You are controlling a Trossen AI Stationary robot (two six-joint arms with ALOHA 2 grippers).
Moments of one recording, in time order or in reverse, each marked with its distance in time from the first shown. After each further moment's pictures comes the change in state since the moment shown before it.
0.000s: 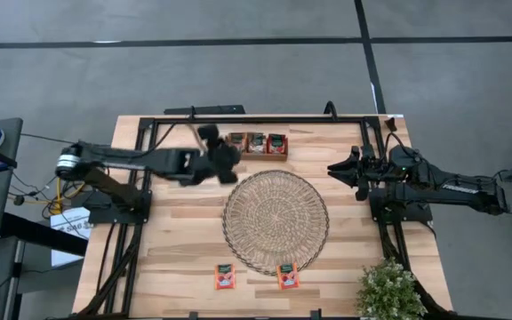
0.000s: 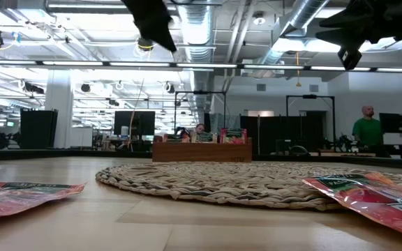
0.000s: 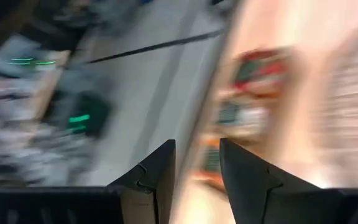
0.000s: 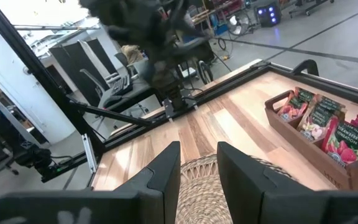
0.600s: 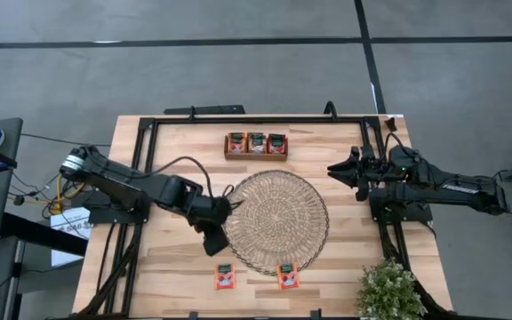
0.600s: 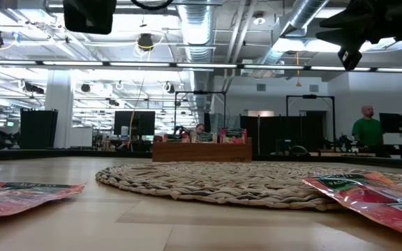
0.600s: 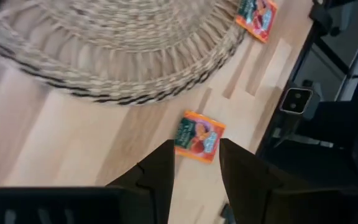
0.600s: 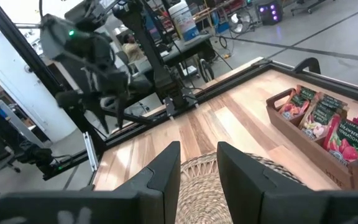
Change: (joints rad) left arm -0.295 0.057 0.077 -0.349 0.991 -1.104; right arm 0.000 0.000 0.000 -0.005 -0.008 0.000
